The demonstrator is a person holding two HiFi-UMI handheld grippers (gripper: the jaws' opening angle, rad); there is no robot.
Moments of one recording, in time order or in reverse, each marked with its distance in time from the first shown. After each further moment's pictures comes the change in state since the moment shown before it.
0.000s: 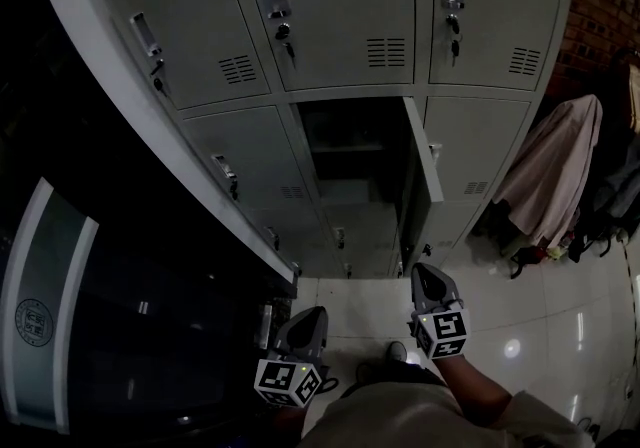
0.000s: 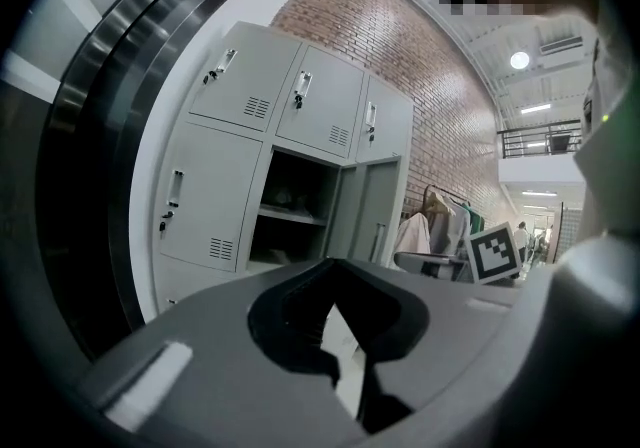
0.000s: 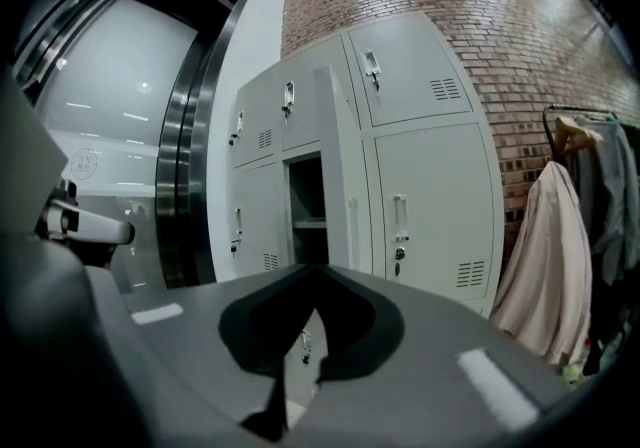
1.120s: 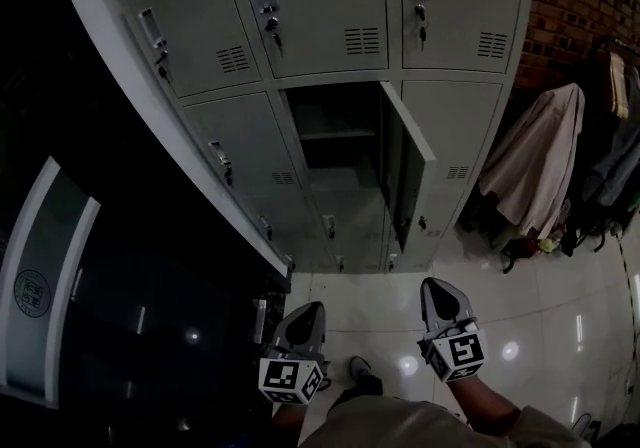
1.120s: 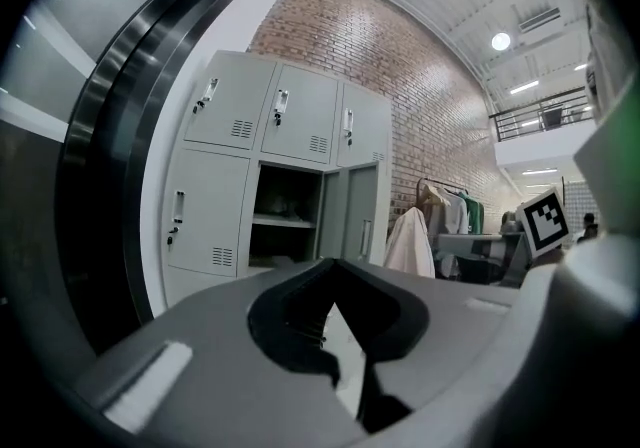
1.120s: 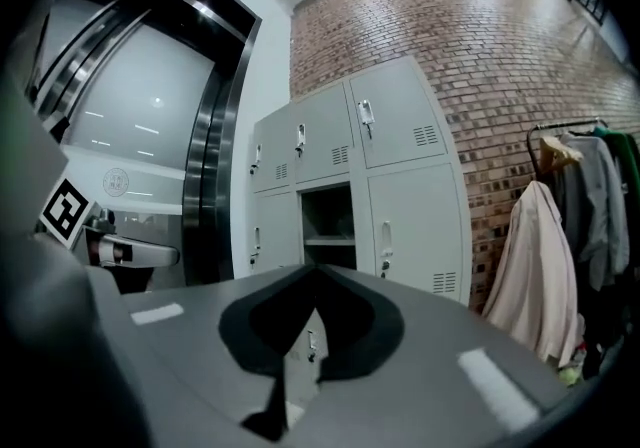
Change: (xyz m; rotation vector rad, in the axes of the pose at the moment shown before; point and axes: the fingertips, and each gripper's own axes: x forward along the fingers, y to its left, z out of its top) left arm -0.049 -0.065 0.015 0.087 -0.033 0.051; right arm -0.137 0.017 0.069 -0.009 -0.098 0.049
